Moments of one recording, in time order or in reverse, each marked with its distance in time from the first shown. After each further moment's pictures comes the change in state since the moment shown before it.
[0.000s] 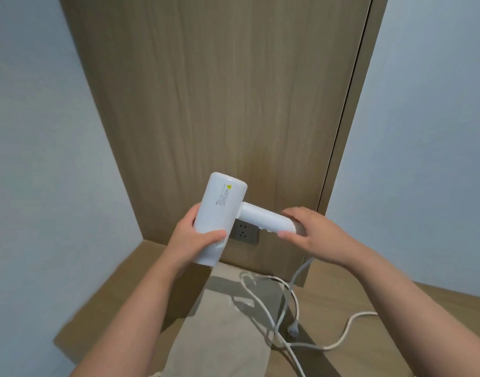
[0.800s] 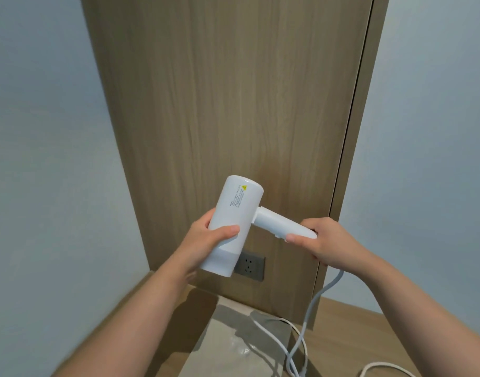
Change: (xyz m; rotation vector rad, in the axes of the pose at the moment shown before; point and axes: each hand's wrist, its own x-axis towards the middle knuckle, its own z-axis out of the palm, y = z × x) left_hand 0.015 0.065 0.005 -0.118 -0.098 0.045; right_hand 0.020 -0.014 -0.049 0.279 0.067 0.069
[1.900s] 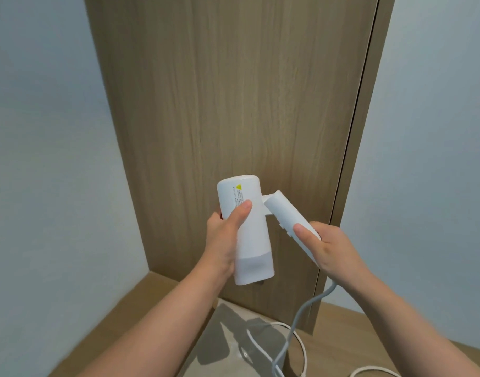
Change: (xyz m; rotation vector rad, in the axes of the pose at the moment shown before) left_hand 0.011 0.014 0.055 -0.476 0.258 -0.067; right_hand -0.011 -0.009 0.018 0.121 0.241 -0.033
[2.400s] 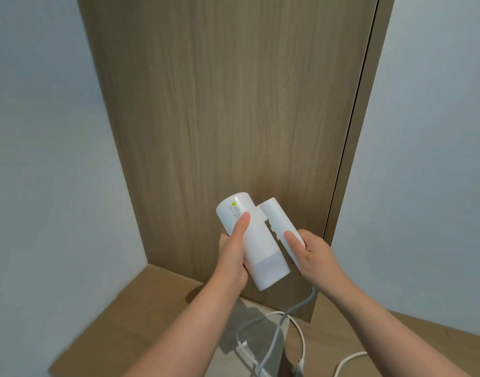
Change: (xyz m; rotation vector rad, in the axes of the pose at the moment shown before) left_hand 0.003 -0.053 -0.005 -0.186 0.056 -0.165; right_hand -0.003 0.033 0.039 -0.036 0.012 0.099
